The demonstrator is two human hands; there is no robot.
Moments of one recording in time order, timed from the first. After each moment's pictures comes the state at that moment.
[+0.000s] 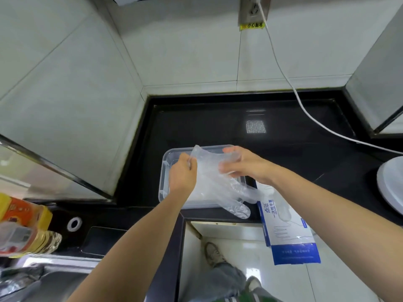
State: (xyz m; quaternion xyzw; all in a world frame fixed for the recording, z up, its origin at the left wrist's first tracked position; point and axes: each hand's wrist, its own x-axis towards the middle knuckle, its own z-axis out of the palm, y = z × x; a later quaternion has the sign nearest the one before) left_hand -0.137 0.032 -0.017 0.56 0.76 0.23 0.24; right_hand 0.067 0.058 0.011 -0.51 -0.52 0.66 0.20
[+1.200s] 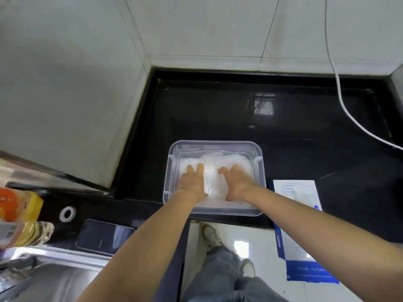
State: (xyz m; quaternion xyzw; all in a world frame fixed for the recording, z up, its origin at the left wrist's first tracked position) left_hand -0.156 0.049 -0.089 0.66 0.70 -0.11 0.25; right_hand -0.003 0.071 -0.074 -0.55 -0.74 0.34 -0.17
